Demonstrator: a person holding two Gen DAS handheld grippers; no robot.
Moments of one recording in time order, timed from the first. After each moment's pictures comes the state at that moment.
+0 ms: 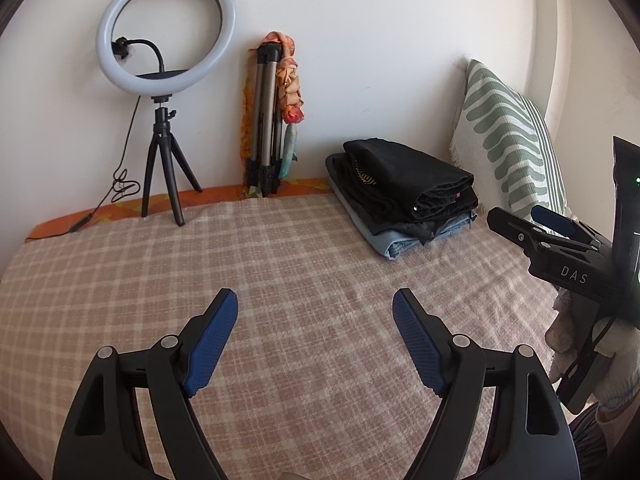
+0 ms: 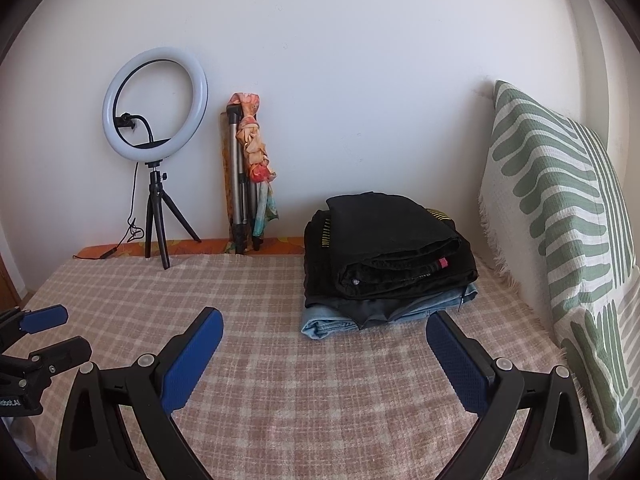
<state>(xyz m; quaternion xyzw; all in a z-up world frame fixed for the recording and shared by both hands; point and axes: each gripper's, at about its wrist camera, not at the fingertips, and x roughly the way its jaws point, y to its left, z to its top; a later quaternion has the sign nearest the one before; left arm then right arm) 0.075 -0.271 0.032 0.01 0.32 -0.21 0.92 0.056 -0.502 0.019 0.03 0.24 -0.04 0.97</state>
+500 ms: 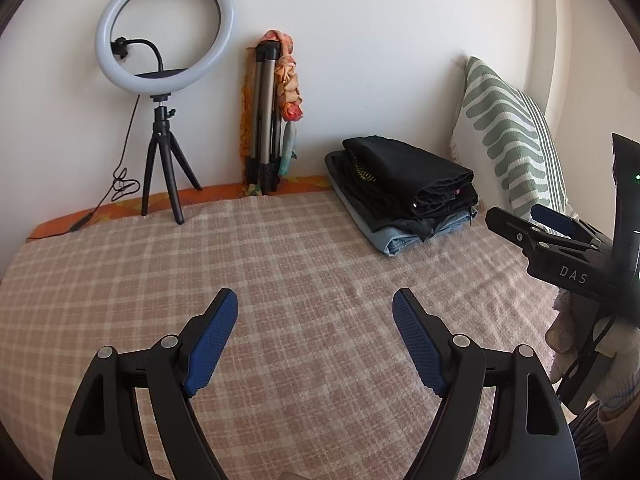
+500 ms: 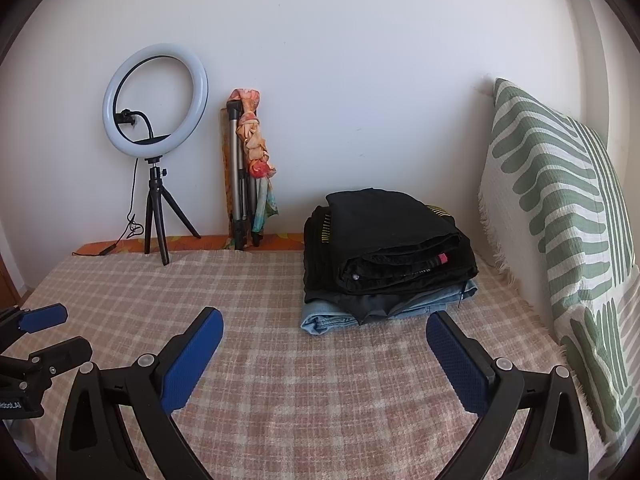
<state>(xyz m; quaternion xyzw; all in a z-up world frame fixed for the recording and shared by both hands) 0.073 -0.273 0.031 0.02 0.32 -0.21 0.92 0.055 -0.502 0.016 0.03 0.24 -0.04 0.97</state>
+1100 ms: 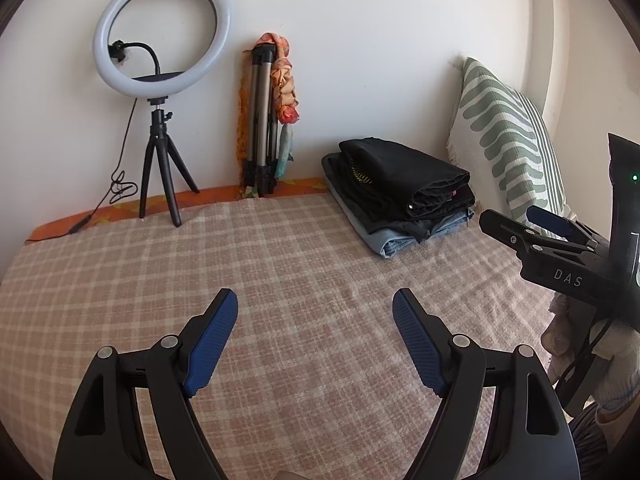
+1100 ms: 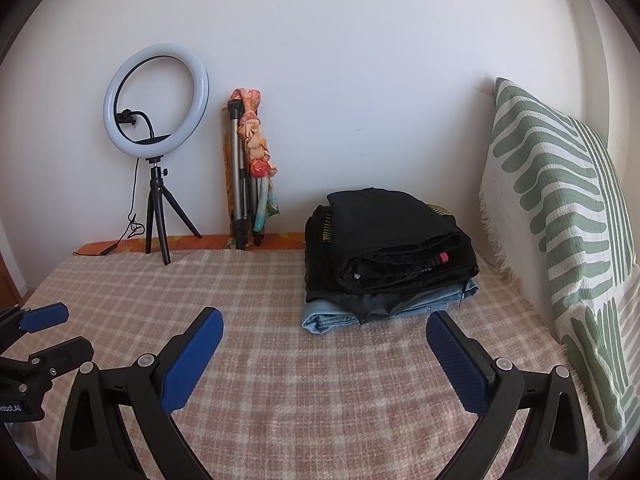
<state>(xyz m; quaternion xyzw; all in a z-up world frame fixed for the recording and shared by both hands) 0.072 -0.275 0.032 0.02 0.32 -0.21 0.92 0.054 -0.502 0.017 0.03 0.24 -0.03 0.97</state>
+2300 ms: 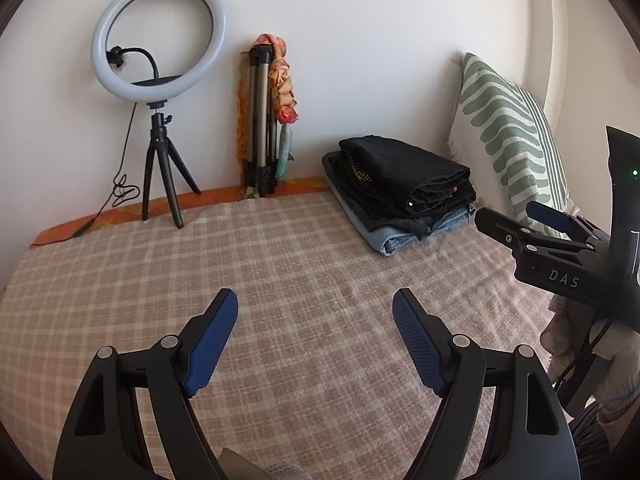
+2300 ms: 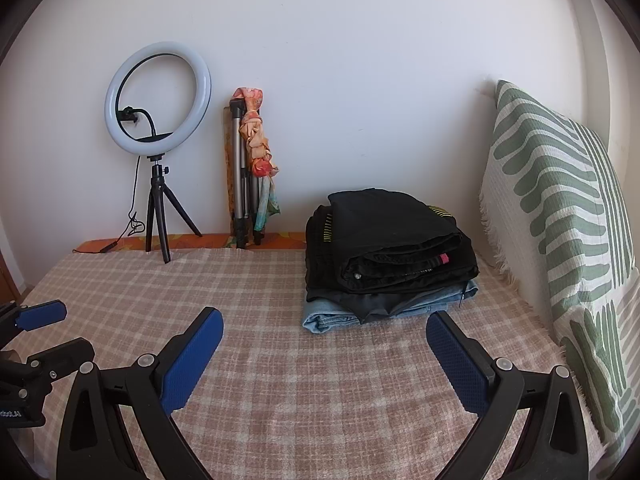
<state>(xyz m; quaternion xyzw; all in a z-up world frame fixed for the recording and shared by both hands) 0.070 -0.278 0.033 0.03 0.32 -0.21 0.92 0.053 -0.501 0.017 0.02 0.24 -0.03 0.97</state>
